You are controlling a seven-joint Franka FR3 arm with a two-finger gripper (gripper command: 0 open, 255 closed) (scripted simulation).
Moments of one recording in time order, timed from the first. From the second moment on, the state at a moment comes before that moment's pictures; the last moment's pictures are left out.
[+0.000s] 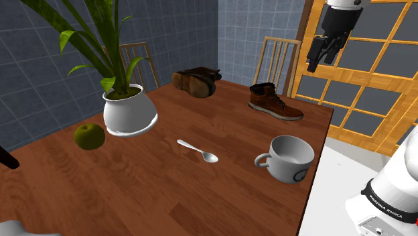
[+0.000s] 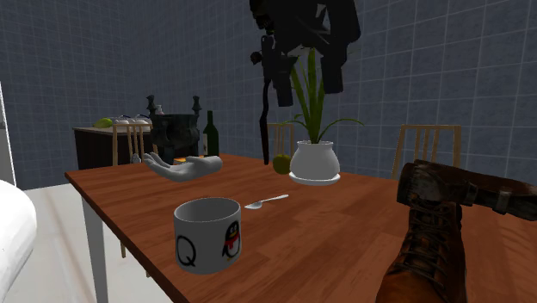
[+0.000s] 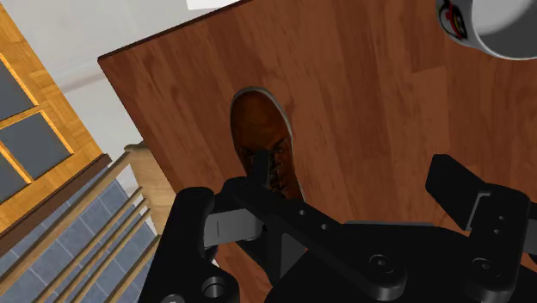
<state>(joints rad) 0.02 -0.82 0.06 -2.34 -0.06 1.63 0.14</state>
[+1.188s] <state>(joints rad) 0.11 -0.50 0.26 -2.43 0.08 2.09 0.34</state>
